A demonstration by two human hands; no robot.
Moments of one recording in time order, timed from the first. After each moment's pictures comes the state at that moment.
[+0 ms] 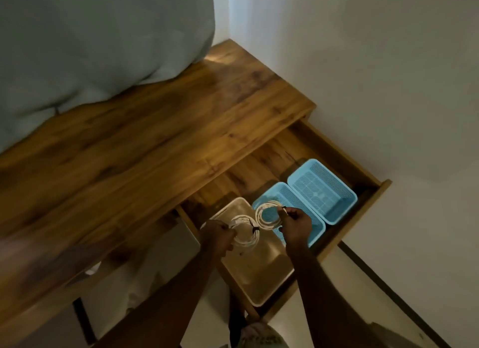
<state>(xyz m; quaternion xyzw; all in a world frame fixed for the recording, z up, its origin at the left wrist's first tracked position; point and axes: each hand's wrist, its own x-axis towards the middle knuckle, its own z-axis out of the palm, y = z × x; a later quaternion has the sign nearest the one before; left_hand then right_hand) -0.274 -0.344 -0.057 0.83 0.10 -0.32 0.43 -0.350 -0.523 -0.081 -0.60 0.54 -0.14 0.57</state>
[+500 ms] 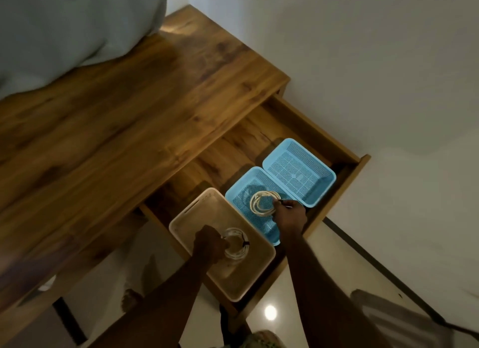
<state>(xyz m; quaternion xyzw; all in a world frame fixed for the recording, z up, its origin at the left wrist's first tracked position) -0.297 -0.380 -0.133 0.88 0.02 -0.41 0.22 -0.369 -0.572 -0.121 -0.56 0.63 -0.13 0.52</state>
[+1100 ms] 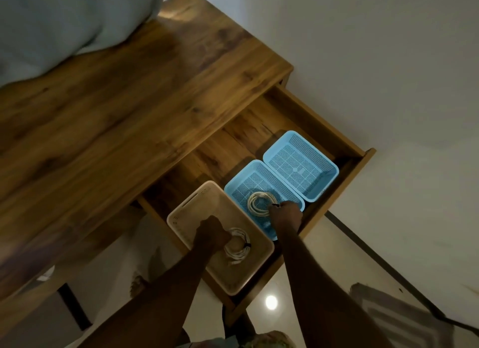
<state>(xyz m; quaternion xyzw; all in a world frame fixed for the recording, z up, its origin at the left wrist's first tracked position) -0.290 -0.392 -0.148 0.89 -0.03 -0.42 0.15 -0.370 -0.571 -0.128 -0.67 0.61 0.03 0.42</state>
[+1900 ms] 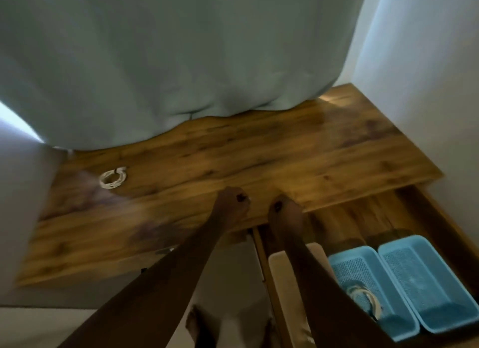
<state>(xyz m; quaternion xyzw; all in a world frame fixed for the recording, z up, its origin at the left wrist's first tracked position) -0.151 -0.226 0.046 0.91 0.02 -0.11 0.39 -0.174 -0.386 -0.011 -0.89 0.16 -0.01 0.43</state>
